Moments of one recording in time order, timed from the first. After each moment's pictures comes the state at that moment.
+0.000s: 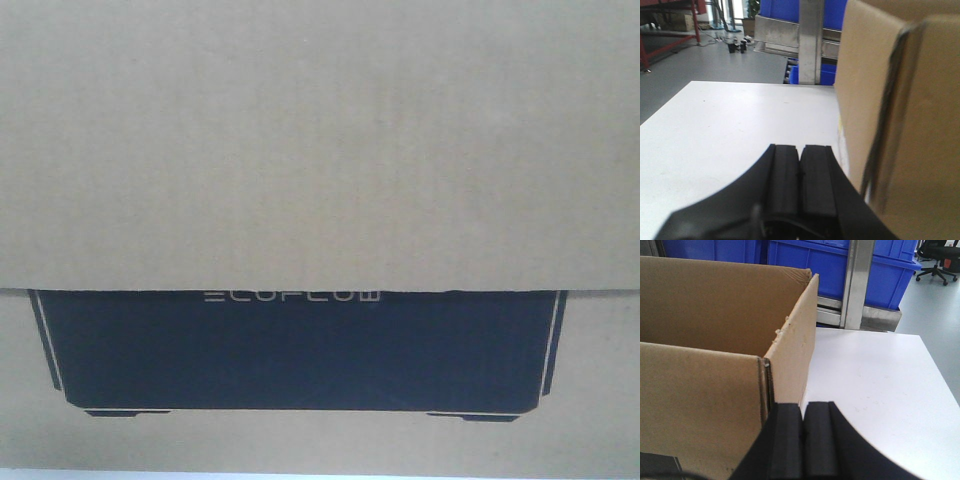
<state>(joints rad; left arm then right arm) -0.04 -0.01 -0.01 -0.02 0.13 0.02 0.09 -0.02 -0.49 0.04 0.73 0.00</state>
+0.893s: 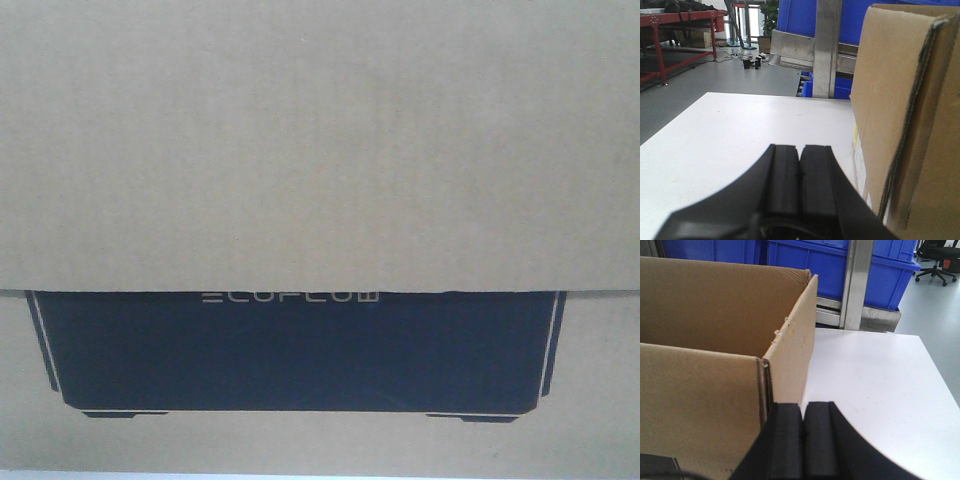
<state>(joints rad) -0.01 -0.01 0.03 -0.02 0.04 0.02 0.09 -0.02 -0.49 0.04 0.73 0.00</state>
